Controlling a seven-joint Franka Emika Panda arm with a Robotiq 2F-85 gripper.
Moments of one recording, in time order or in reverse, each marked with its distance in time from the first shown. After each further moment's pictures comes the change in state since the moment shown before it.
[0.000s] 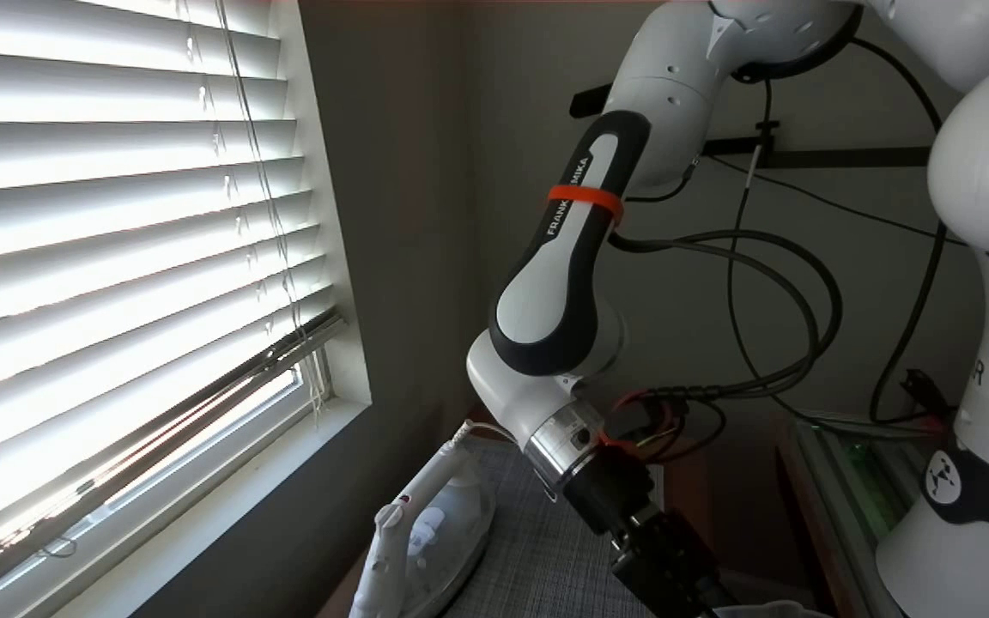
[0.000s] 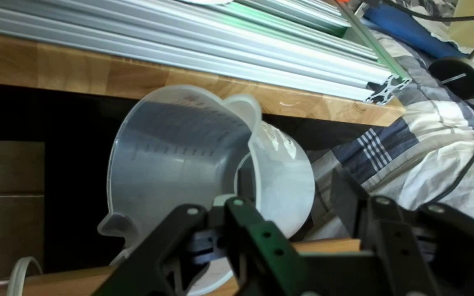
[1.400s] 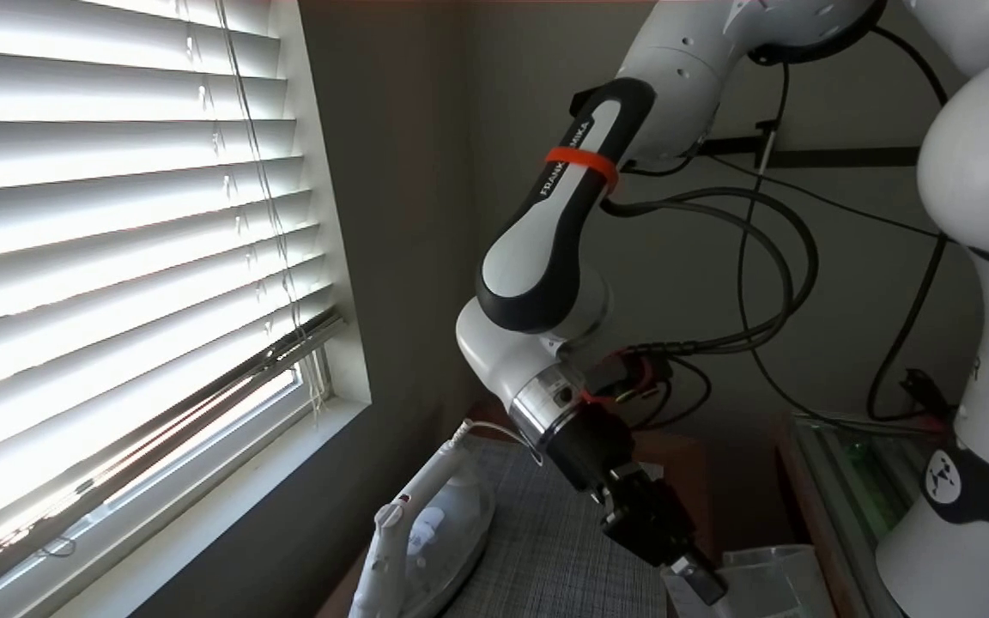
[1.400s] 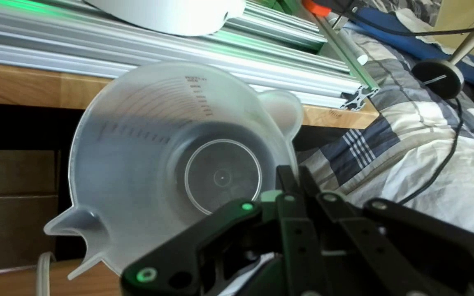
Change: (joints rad) arm -0.103 0.038 0.110 0.022 0.023 -0.107 0.023
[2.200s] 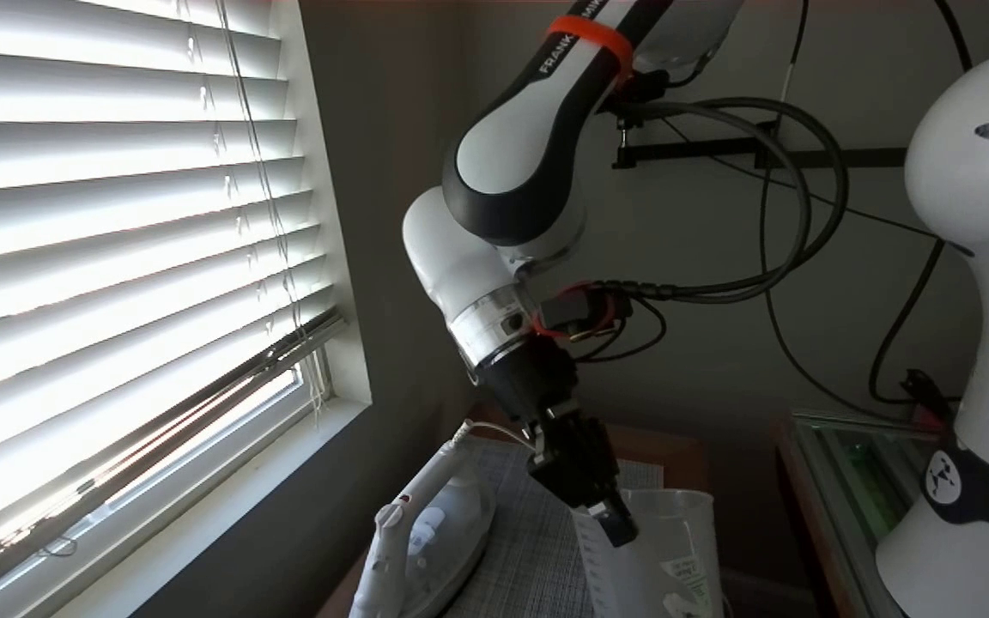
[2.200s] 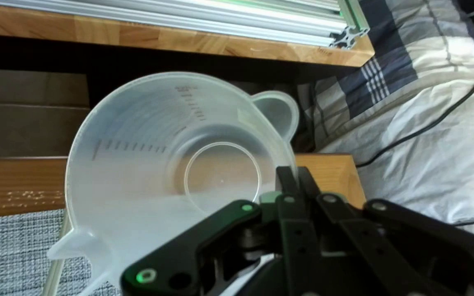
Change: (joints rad) arm -0.130 0.178 0.314 -0.052 0.008 0.097 0.083
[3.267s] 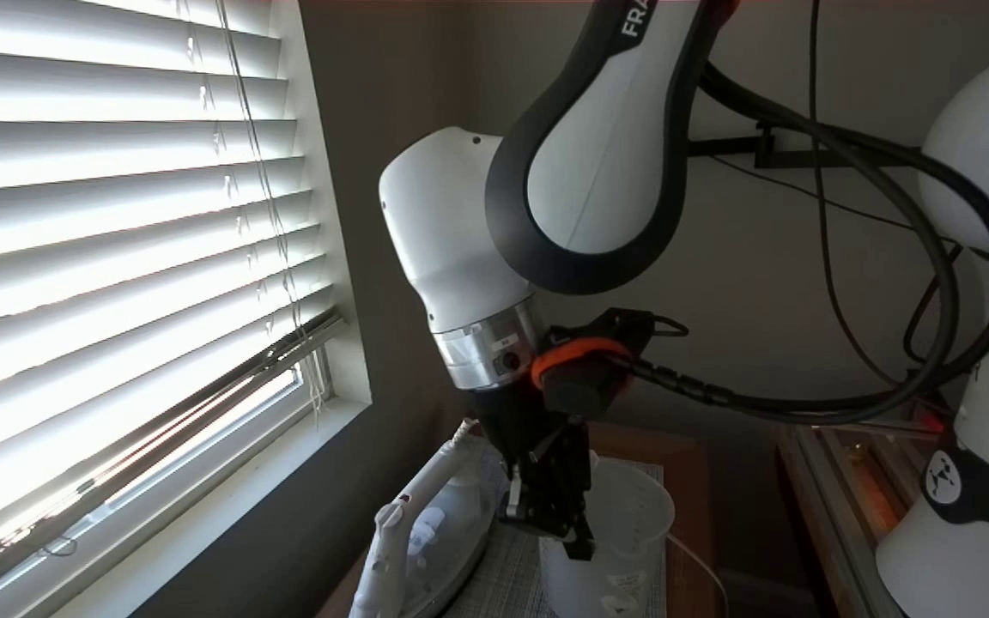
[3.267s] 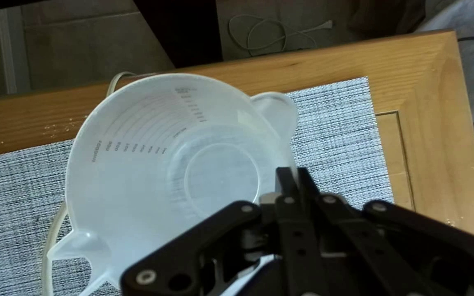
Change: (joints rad) arm 0.150 0.379 0.073 -0.183 -0.016 0.415 0.269
